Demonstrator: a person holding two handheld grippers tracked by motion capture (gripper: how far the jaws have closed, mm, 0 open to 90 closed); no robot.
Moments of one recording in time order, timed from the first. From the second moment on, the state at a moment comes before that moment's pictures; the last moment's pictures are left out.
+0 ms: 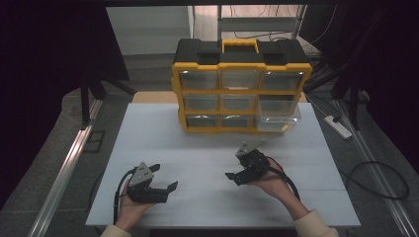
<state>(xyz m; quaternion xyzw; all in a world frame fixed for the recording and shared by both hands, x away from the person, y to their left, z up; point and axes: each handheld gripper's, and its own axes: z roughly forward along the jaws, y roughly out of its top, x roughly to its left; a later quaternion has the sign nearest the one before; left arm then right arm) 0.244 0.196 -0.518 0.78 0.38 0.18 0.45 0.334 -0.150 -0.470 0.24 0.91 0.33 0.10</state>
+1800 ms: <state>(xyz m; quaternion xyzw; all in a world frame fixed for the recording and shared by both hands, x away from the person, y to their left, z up) 0.244 0.195 -0.519 0.79 0.38 0.18 0.45 0.344 -0.149 -0.485 0.24 0.90 0.35 0.08</state>
